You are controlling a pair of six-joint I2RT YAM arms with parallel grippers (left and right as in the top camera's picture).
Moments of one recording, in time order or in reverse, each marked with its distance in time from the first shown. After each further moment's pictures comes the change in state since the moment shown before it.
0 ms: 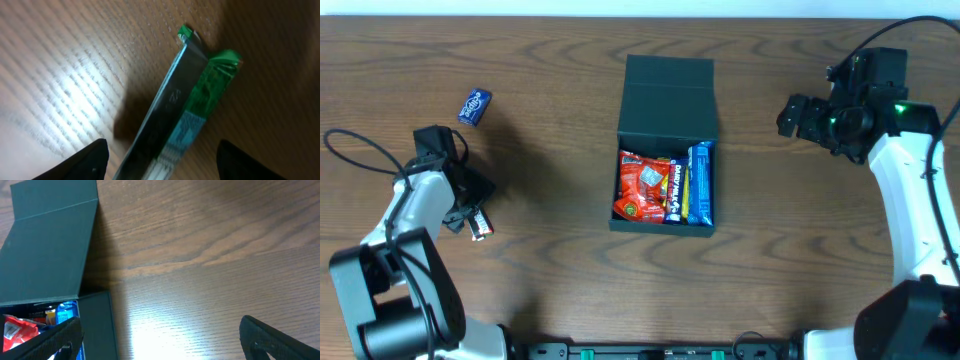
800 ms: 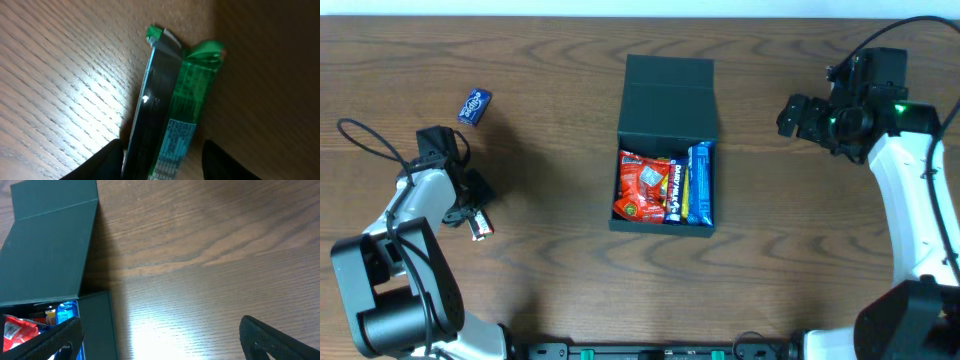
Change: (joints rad) left arm 0.001 0.033 0.000 0.023 0.008 0.209; right arm 0.000 0.000 0.000 0.000 0.000 0.000
